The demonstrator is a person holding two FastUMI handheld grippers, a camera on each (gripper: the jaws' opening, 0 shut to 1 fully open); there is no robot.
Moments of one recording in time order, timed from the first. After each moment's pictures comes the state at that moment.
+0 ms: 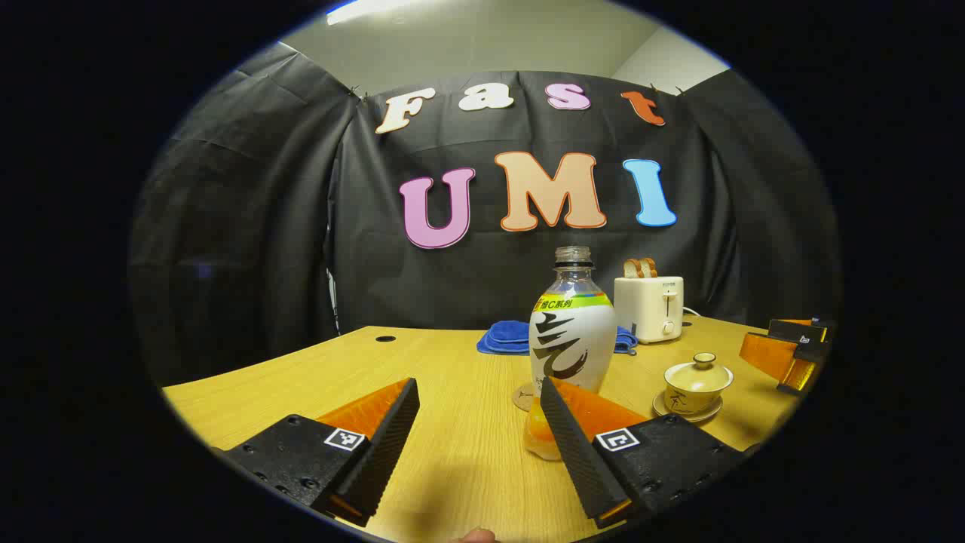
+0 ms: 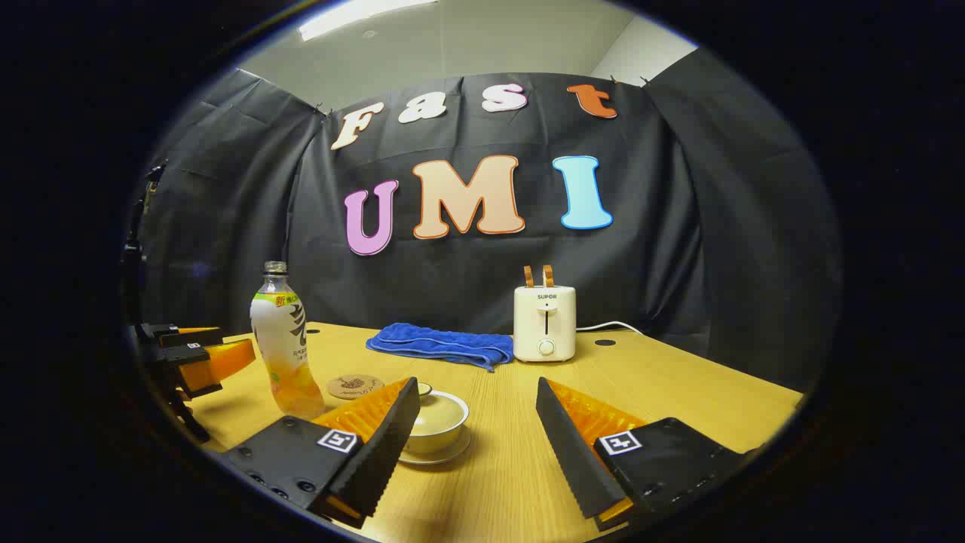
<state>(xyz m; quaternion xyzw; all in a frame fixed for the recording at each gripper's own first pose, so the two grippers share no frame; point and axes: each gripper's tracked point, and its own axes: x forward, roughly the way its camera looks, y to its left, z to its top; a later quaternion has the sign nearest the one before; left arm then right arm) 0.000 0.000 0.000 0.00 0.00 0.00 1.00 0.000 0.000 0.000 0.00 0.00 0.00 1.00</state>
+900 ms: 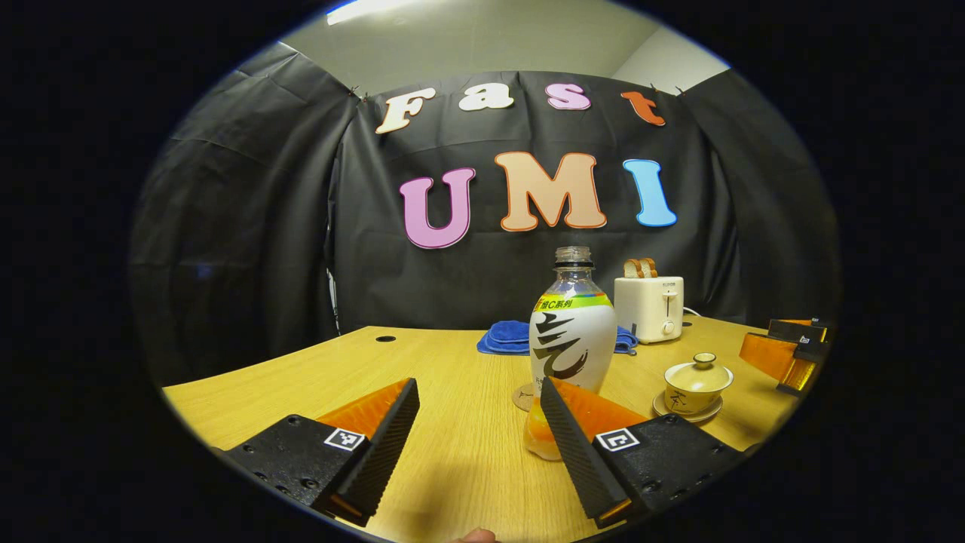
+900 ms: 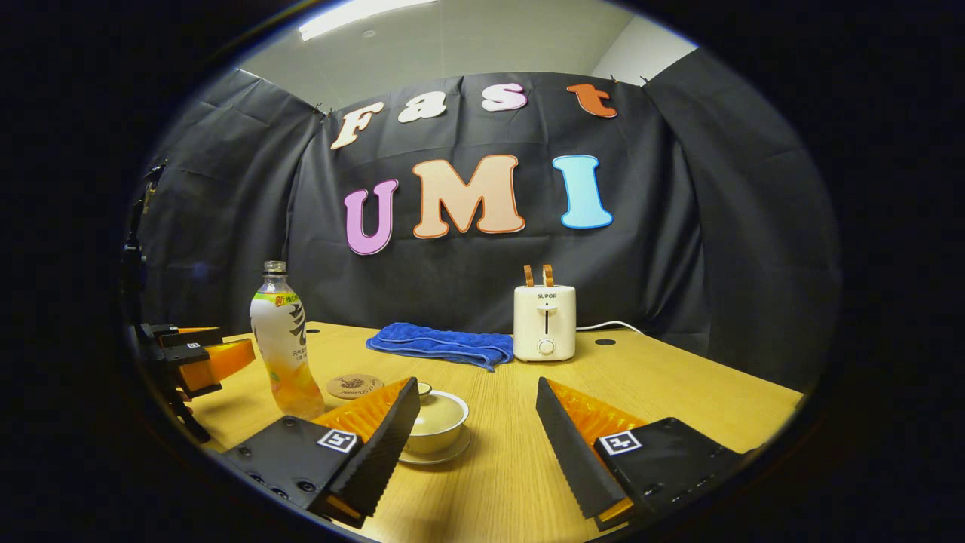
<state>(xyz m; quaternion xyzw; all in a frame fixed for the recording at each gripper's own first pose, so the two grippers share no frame) 0.001 0.001 -0.001 0.00 0.00 0.00 1.00 0.000 0.000 0.000 0.00 0.00 0.00 1.00</state>
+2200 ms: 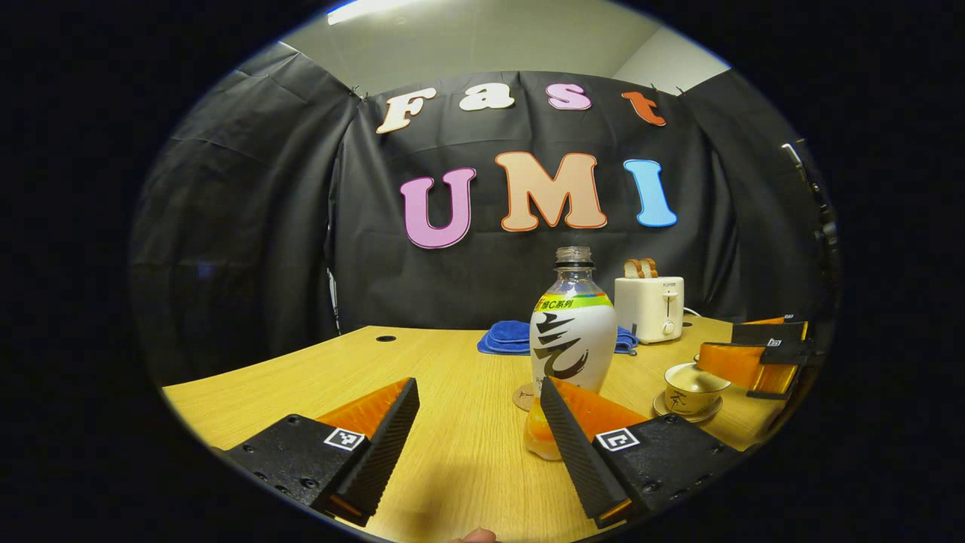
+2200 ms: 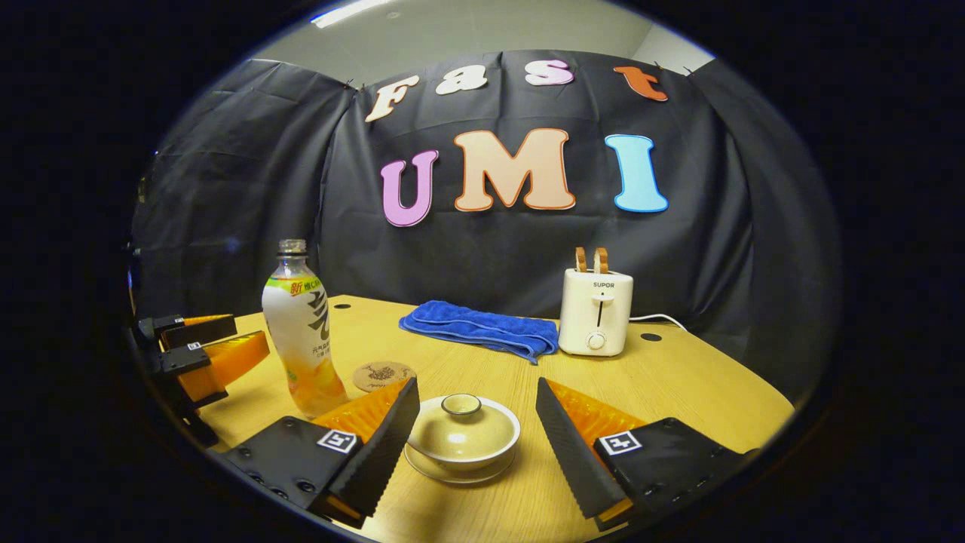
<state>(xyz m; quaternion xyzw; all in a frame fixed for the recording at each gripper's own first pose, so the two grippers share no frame) 0.000 0.001 0.000 0.00 0.00 0.00 1.00 0.041 0.050 -0.014 -0.04 0.07 0.08 0.99</state>
